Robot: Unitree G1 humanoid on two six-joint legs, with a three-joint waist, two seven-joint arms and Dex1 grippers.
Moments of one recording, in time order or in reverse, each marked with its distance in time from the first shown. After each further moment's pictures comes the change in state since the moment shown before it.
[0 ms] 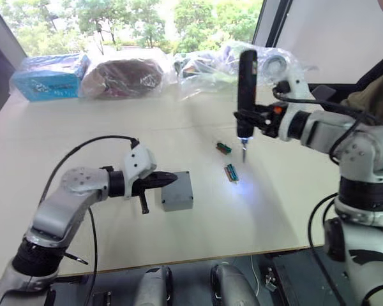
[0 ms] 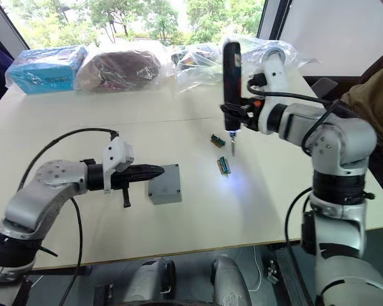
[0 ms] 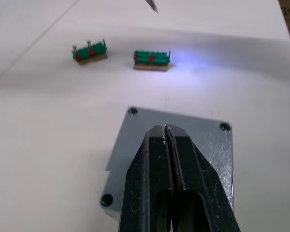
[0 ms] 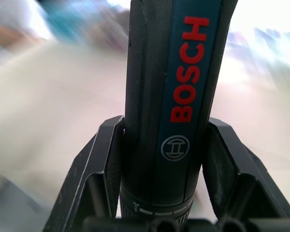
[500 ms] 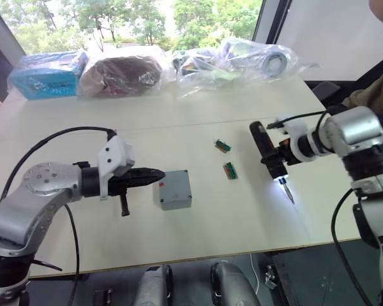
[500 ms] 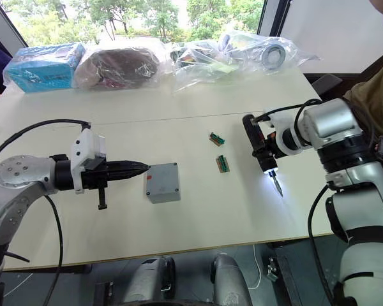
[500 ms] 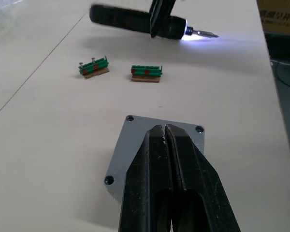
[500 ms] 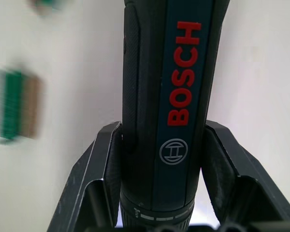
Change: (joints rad) left arm 0.055 0.135 0.144 -0.100 -0.165 0.050 -0.032; right arm -0.225 -0.119 0.577 0.584 -0.258 0.092 0.309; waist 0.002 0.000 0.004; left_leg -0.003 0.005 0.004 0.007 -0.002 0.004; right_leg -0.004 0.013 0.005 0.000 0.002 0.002
